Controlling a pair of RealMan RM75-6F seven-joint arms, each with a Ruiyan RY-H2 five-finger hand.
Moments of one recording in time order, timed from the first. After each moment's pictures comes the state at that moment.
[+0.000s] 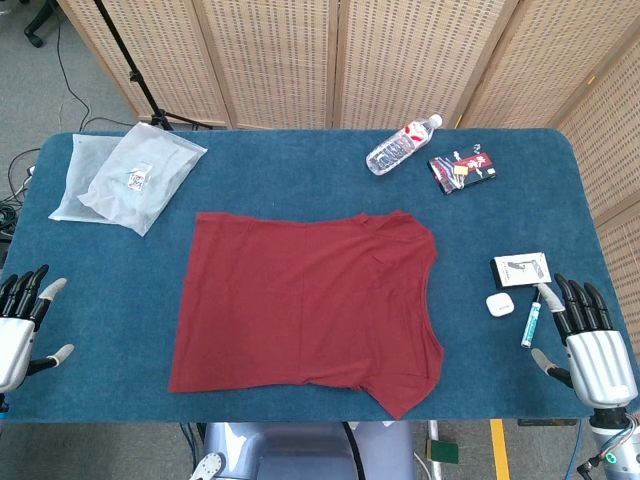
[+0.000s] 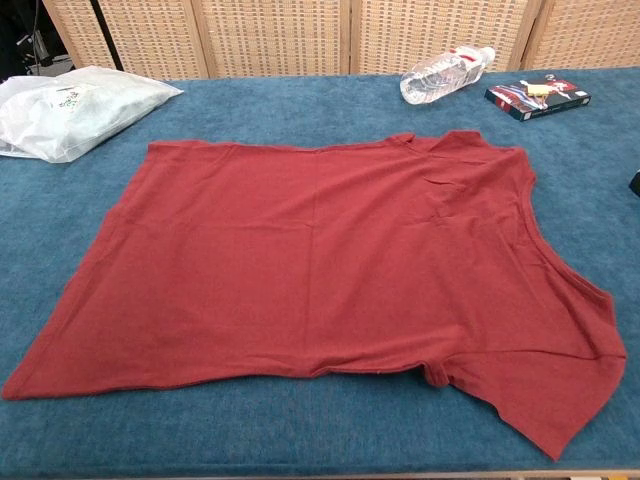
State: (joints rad) left arm -0.10 -1.14 -0.02 -1.53 1.58 1.54 0.04; right arm 0.08 -1.19 0.06 -1.47 -1.66 1.64 0.00
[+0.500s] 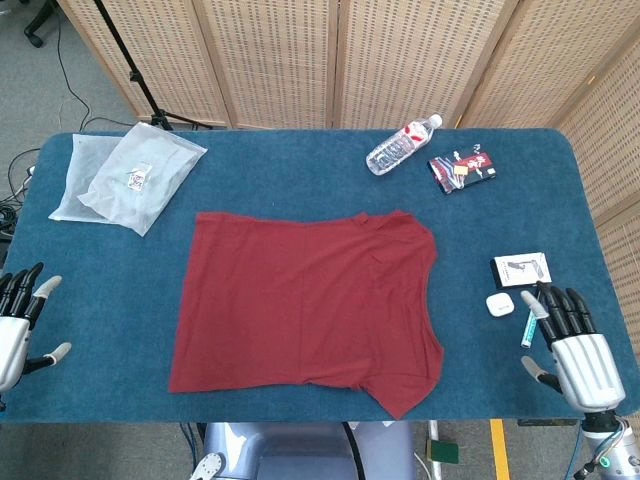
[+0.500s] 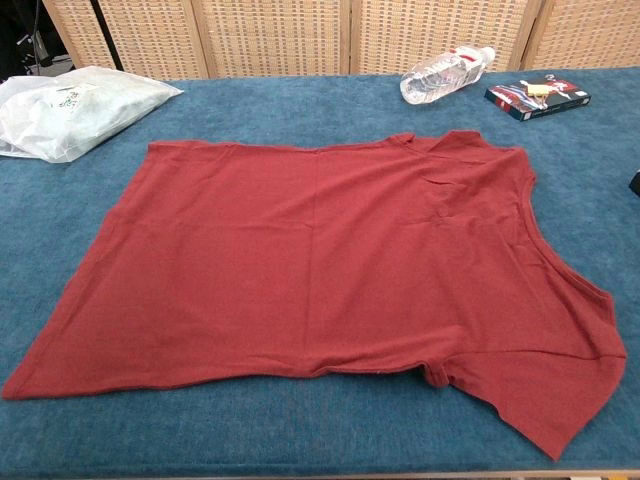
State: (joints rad) left arm -0.10 -1.13 -0.03 -1.55 1.56 1.54 0.02; right arm 0.09 -1.19 0.02 -1.47 -1.72 1.61 -0.01
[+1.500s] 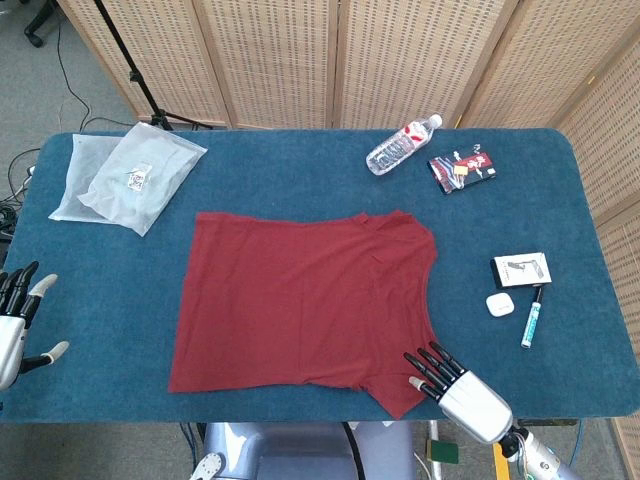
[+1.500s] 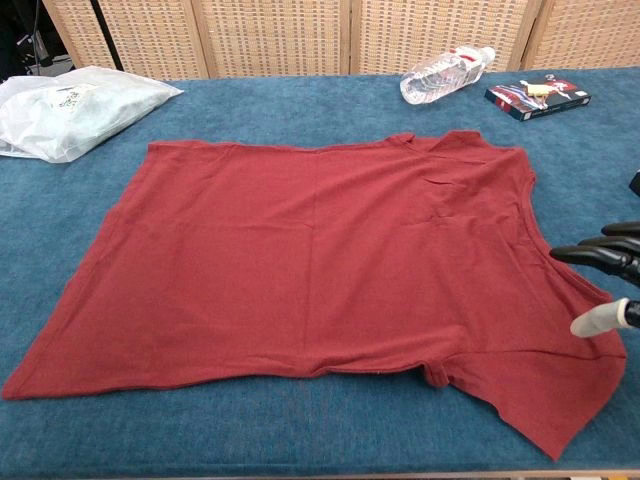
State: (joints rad) left arm -0.09 -1.13 -0.04 -1.56 1.55 1.54 0.02; right arm 0.24 -1.43 -0.17 -1.18 -2.10 1.52 -0.14
